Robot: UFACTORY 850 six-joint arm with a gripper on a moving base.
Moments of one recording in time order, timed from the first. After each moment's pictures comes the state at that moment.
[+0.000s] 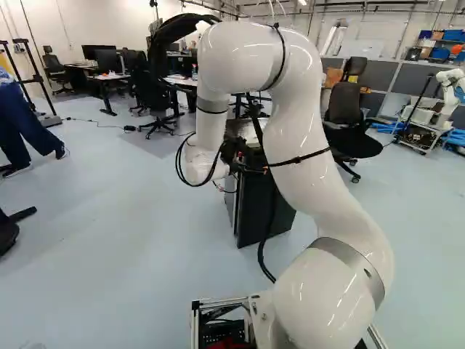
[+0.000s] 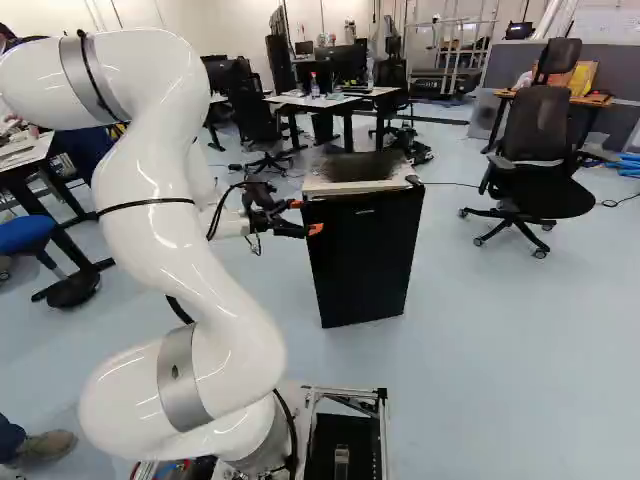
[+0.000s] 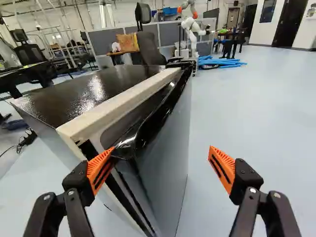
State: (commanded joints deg) arm 26.9 -37.2 -49.0 85.9 74.5 -6.1
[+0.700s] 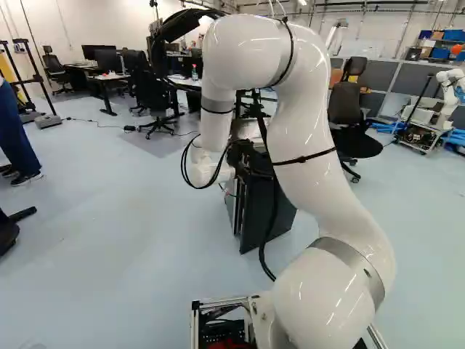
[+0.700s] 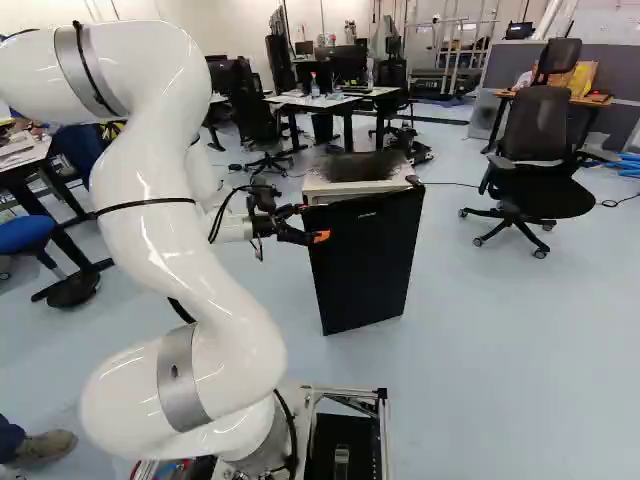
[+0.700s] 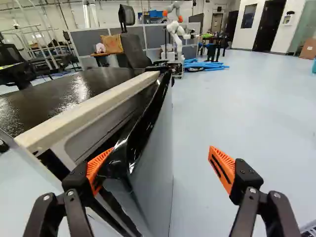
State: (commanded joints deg) arm 26.3 -34.6 -43.8 90.2 75.8 -6.1
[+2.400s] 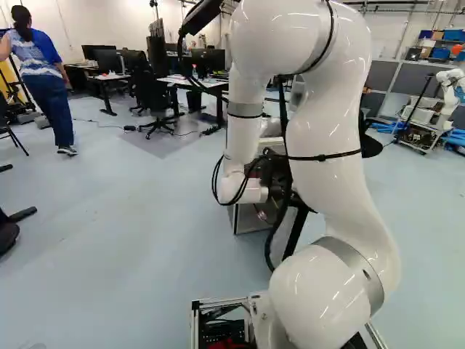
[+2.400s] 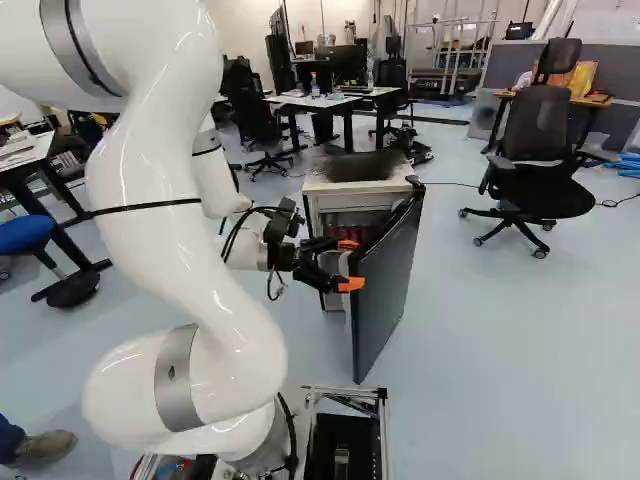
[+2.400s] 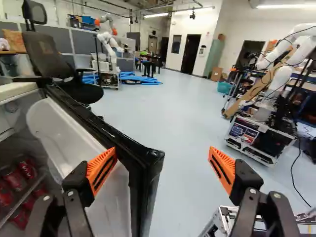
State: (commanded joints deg) arm 17.4 -28.1 -27.3 105.8 81.6 -6.1
